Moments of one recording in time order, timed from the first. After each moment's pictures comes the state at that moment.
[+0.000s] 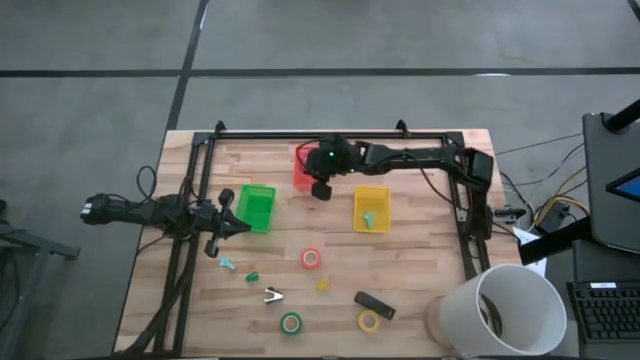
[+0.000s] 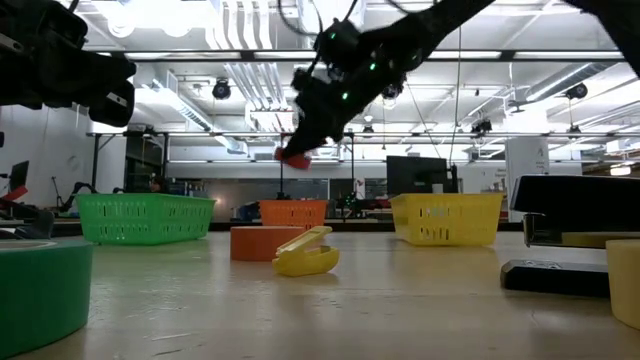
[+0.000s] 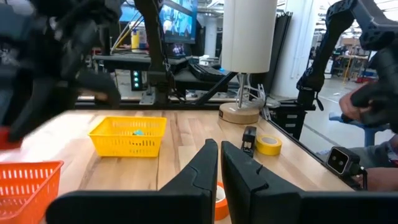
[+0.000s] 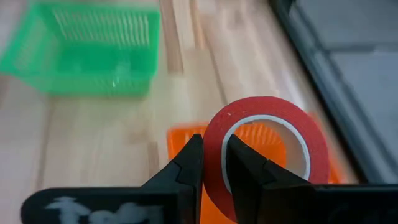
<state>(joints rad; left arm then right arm) -0.14 0.04 0.01 0.02 0.02 -0.06 -0.31 1.97 1.44 -0.14 -0.05 -0.15</state>
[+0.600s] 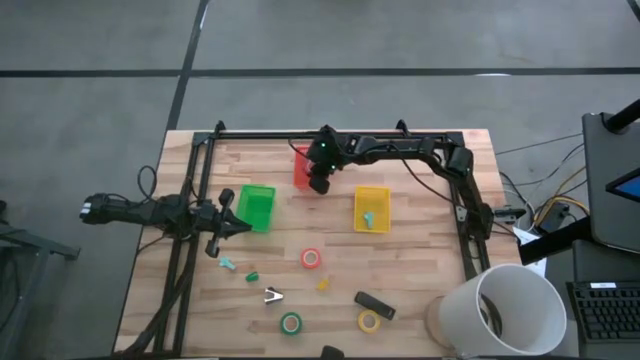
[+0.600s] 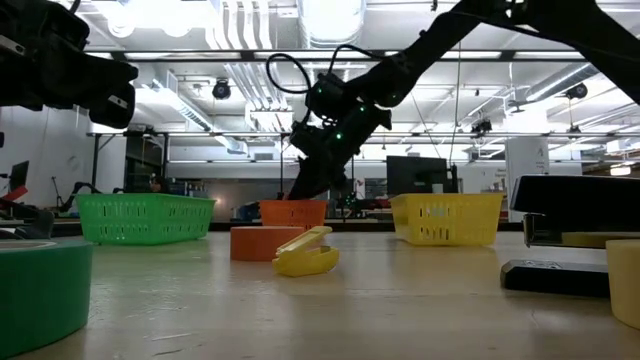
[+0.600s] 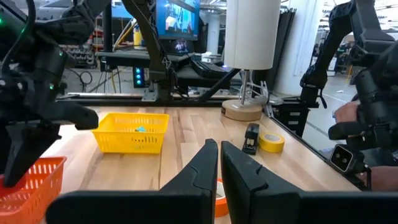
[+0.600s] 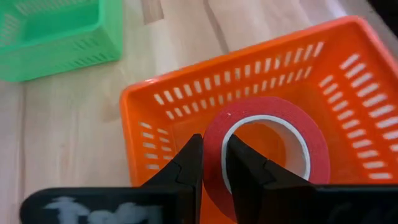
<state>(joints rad) -0.14 0.06 0.01 0.02 0.01 -0.06 -0.41 2.14 1.55 -0.25 -0.24 0.02</state>
